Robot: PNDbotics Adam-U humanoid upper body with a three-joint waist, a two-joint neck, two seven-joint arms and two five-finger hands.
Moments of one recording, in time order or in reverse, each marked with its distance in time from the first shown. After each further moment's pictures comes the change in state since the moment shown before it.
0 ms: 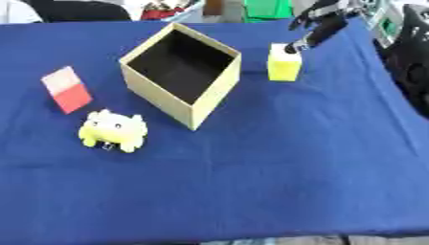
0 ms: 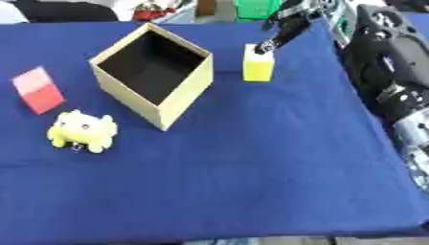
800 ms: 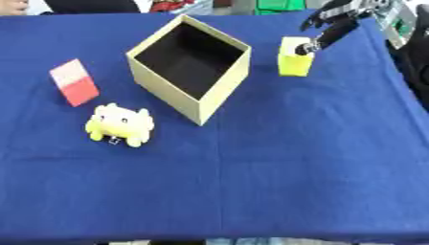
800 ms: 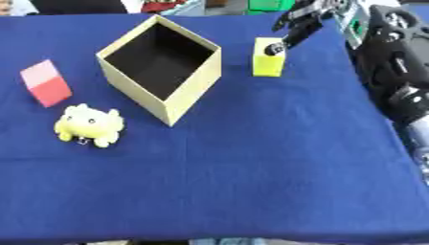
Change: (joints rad) left arm 0.000 -0.001 0.000 0.000 -0.001 -0.002 -0.002; right arm -0.009 0.001 0.009 0.010 0.019 -0.007 -0.007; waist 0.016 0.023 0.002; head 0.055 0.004
